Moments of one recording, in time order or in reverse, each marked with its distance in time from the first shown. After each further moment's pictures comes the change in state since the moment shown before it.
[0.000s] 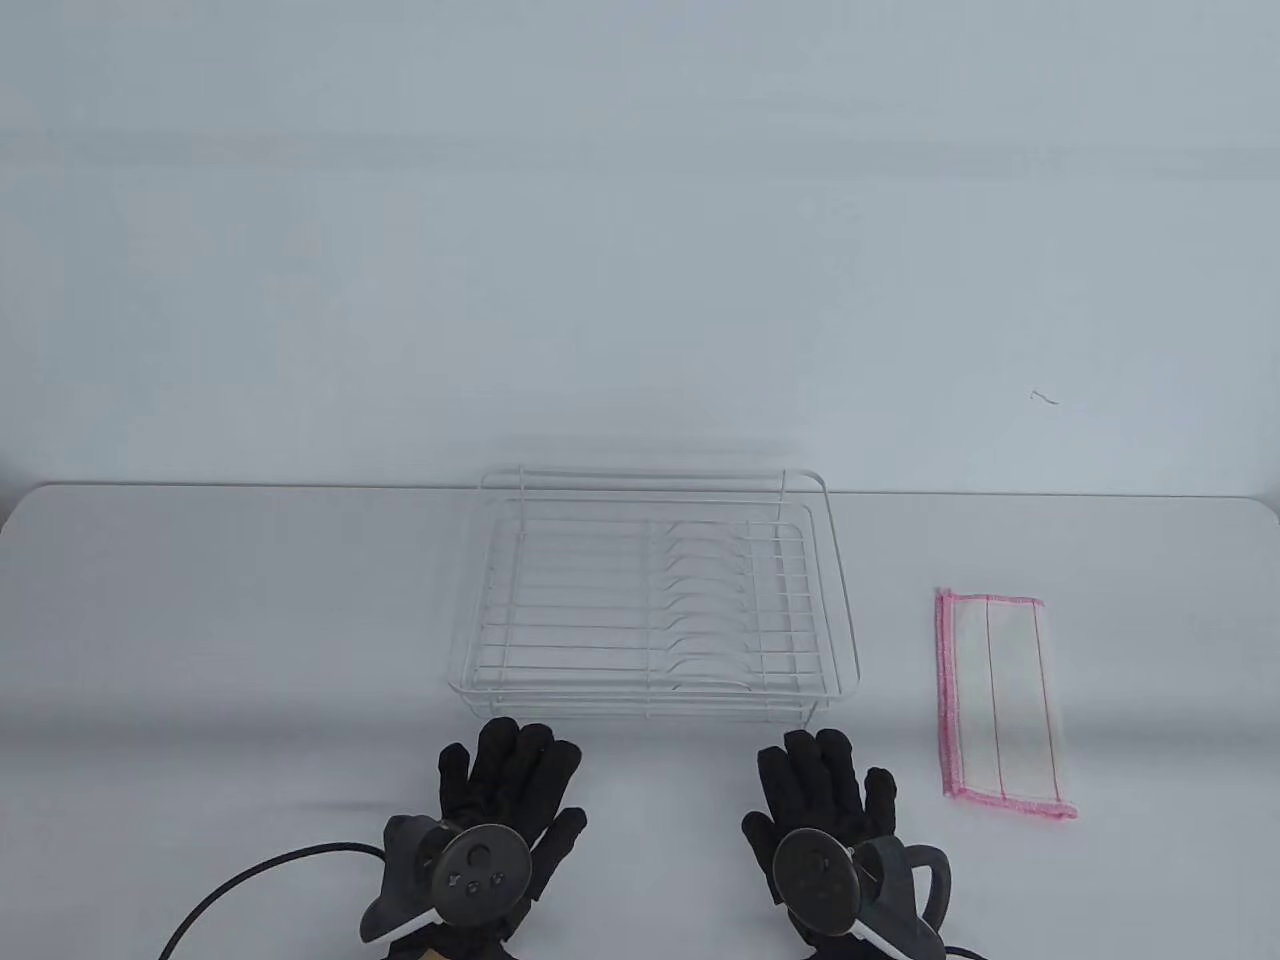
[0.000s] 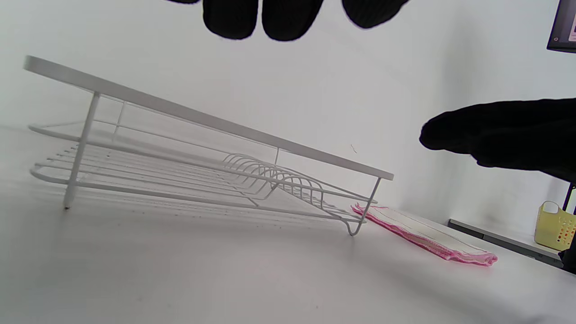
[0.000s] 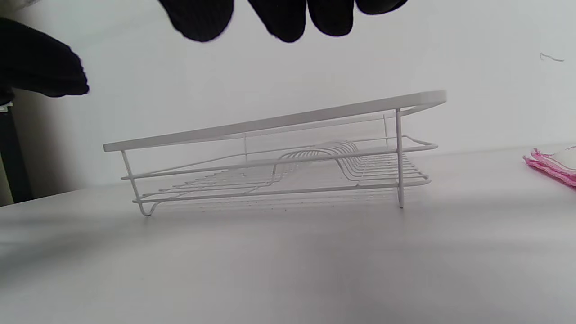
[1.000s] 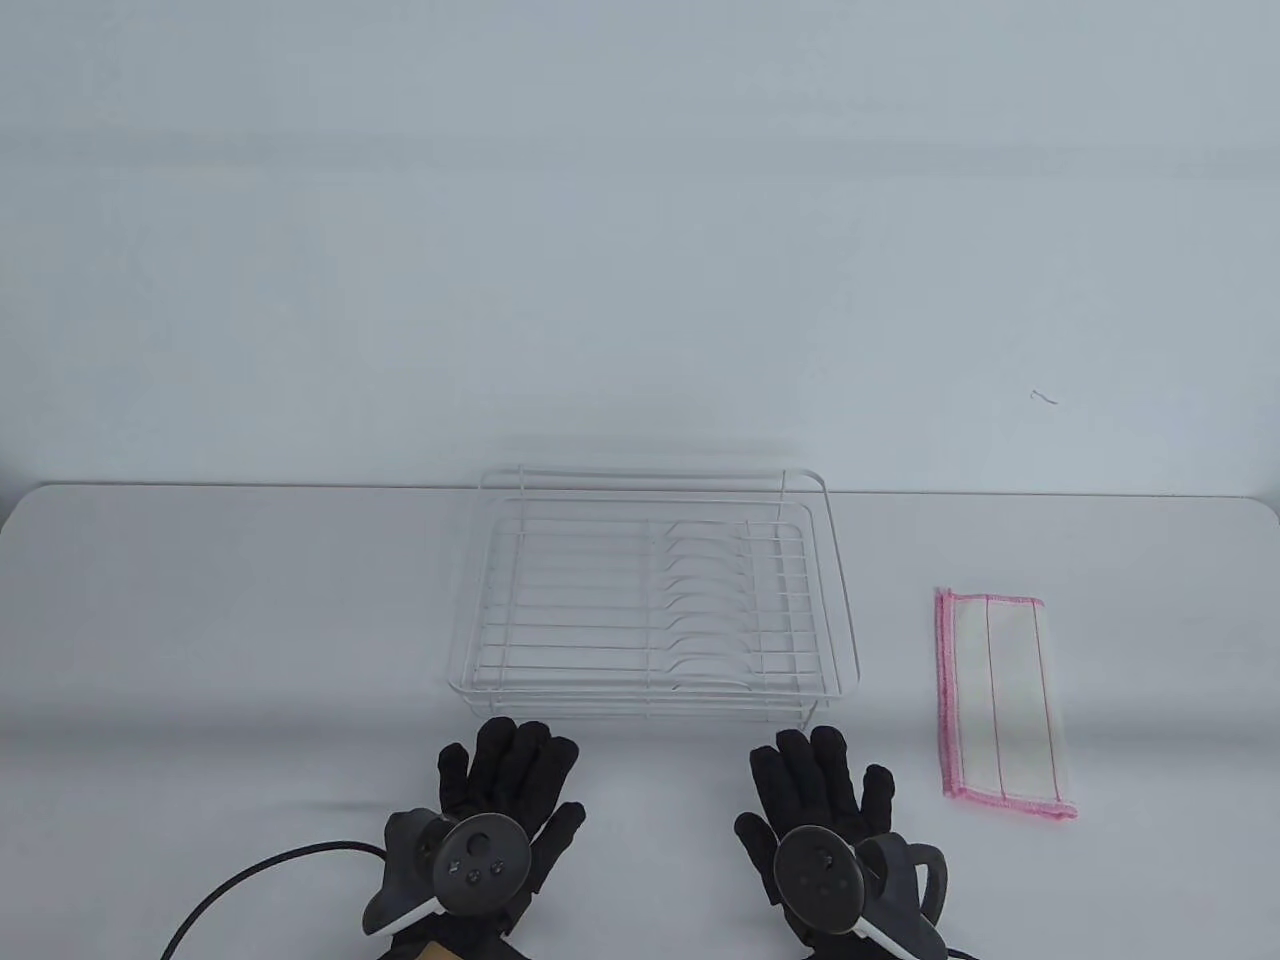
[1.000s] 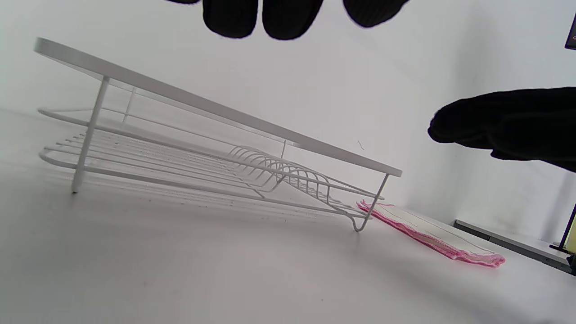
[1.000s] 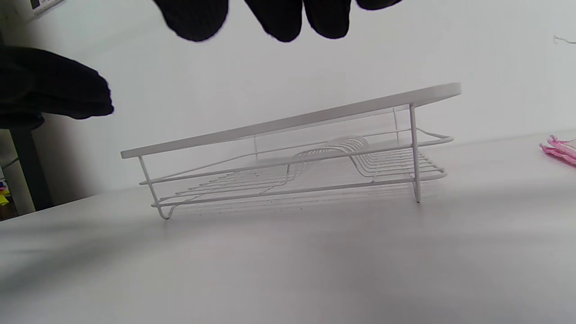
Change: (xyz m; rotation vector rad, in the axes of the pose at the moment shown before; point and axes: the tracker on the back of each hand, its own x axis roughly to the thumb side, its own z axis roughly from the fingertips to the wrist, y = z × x) left_hand -0.004 -0.001 -0.004 -0.017 0.026 0.024; right_hand 0.000 0.003 -0.001 0.025 -0.021 -0.051
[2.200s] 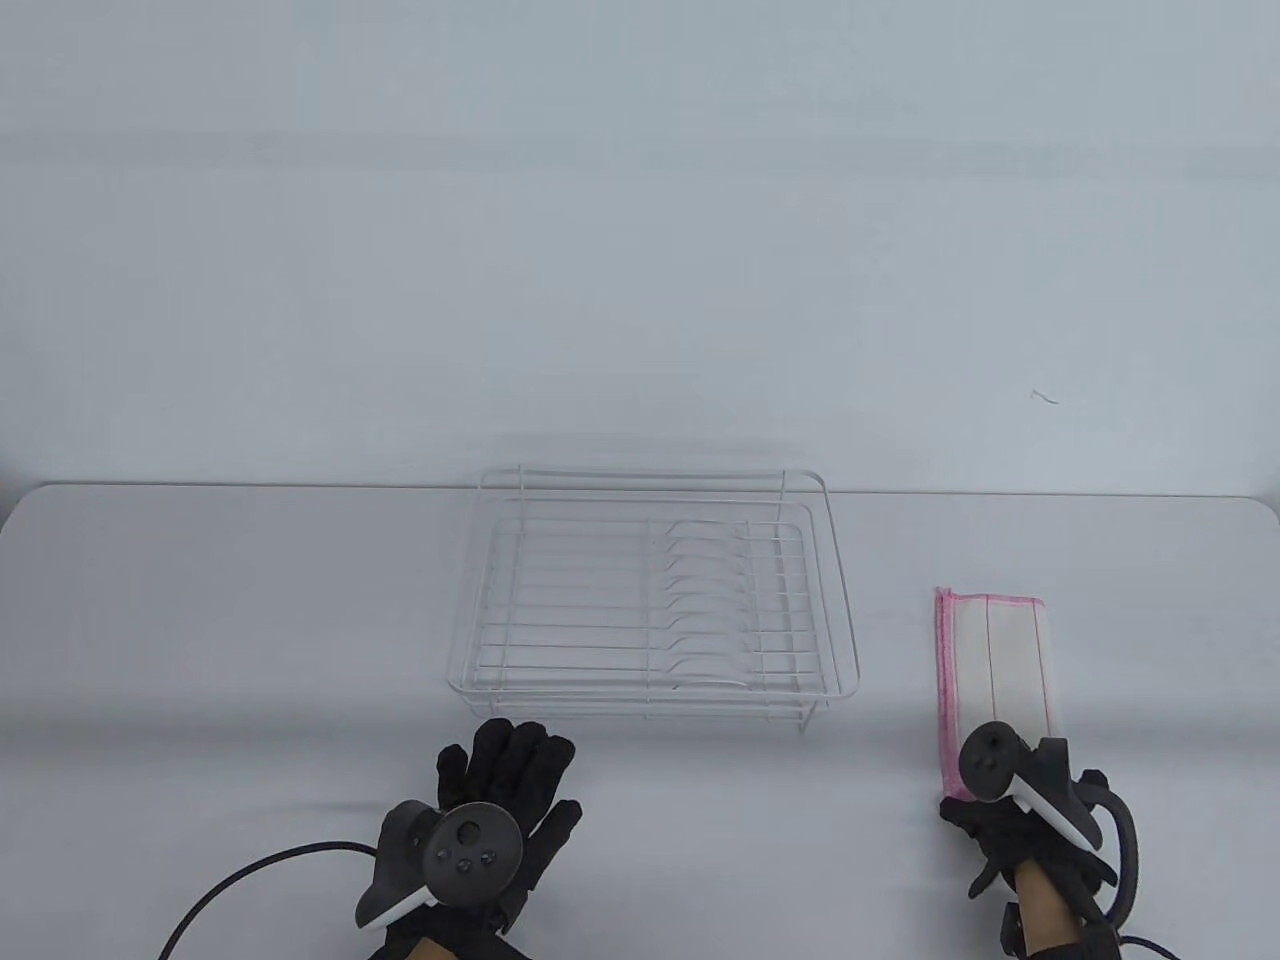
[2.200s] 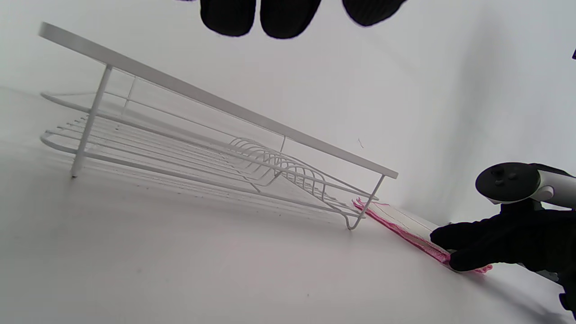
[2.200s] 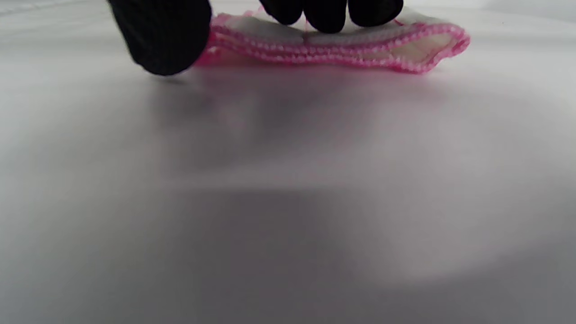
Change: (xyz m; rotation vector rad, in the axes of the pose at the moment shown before) left_hand -0.004 0.002 0.000 -0.033 0.015 0.058; right_hand -0.220 0.032 -0.038 0.413 0.546 0.152
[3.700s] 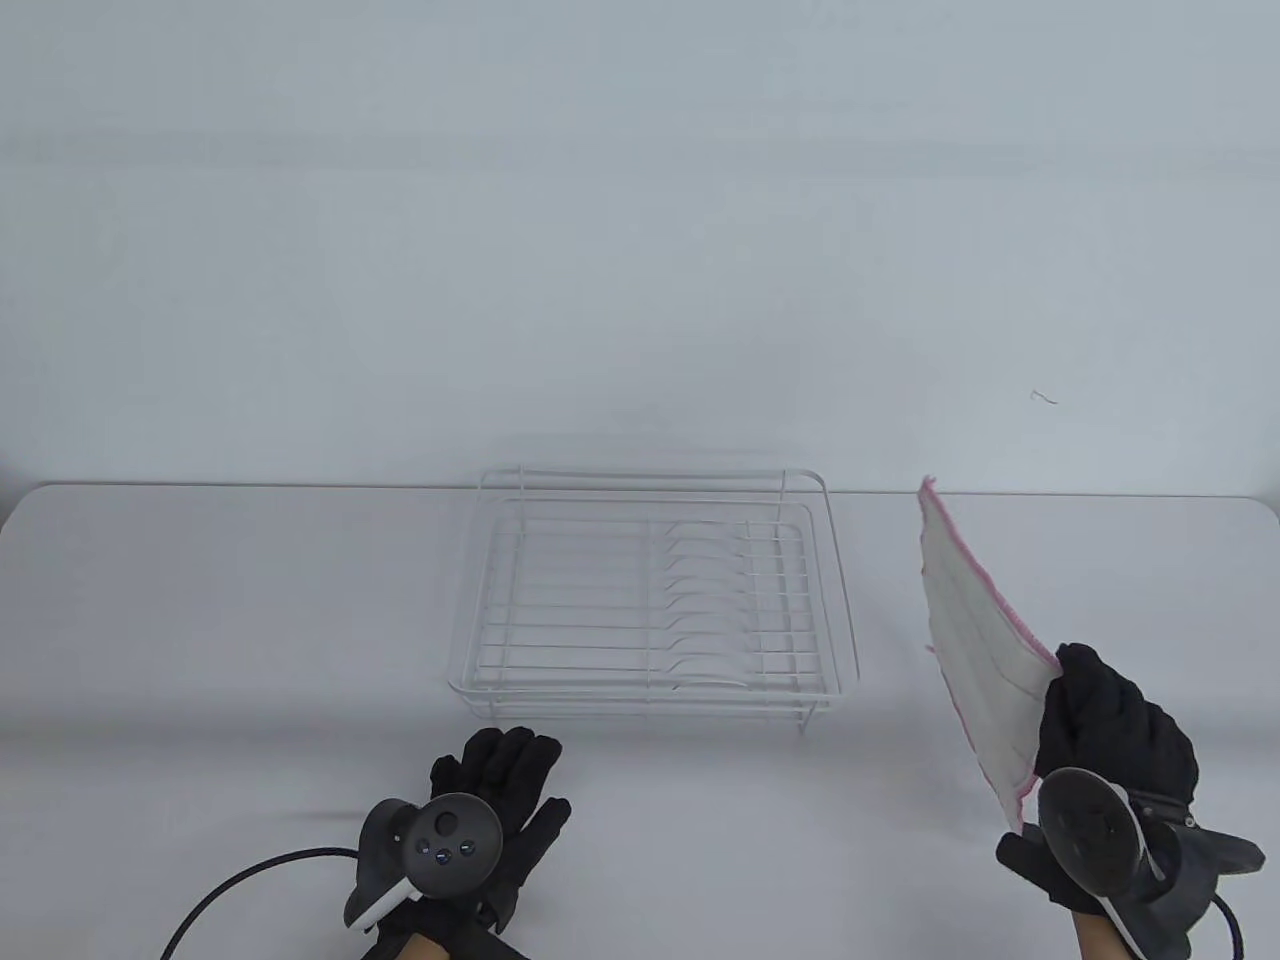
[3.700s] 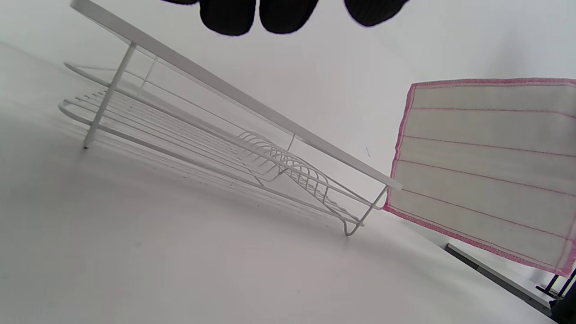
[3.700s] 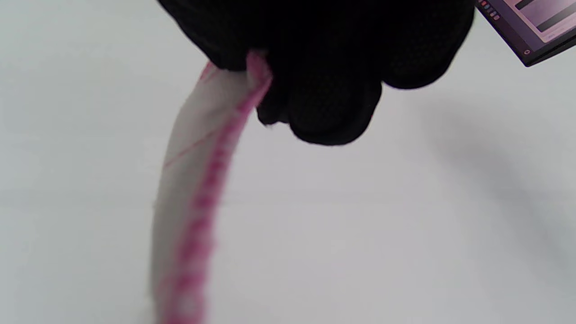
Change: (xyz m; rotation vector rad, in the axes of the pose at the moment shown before) left_hand -0.012 0.002 0.003 0.009 0.051 0.127; right_hand 0.030 -0.161 0.205 -1.188 -0.084 -0.161
